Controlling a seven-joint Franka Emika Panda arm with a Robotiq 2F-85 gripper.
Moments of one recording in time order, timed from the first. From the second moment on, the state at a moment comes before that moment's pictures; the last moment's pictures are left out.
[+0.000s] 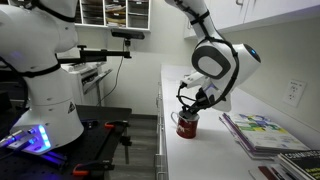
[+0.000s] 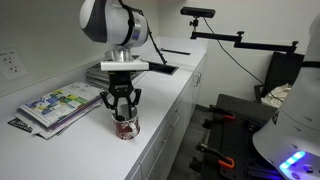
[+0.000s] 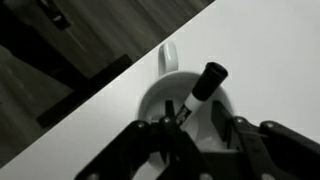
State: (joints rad) arm 0.04 0.47 0.02 -2.10 0.55 2.18 0.34
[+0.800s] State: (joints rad) arm 0.01 0.47 0.02 -2.07 0.61 2.15 0.33
